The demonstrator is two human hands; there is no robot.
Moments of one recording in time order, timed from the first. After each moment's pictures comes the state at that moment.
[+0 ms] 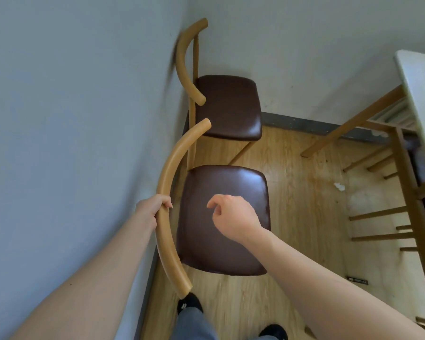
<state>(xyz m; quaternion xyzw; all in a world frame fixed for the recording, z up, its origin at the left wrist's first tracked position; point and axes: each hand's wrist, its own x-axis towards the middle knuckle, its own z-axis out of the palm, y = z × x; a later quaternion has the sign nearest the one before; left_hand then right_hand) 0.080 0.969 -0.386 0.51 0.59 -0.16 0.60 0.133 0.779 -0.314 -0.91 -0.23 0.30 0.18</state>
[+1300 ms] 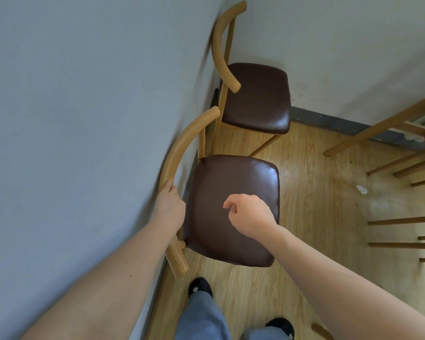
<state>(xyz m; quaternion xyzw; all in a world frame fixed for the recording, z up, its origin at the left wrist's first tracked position) 0.030 0.975 -0.392 0.91 0.01 -0.34 -0.24 0.107 0.806 -0.333 -0.91 -0.24 0.33 0.12</state>
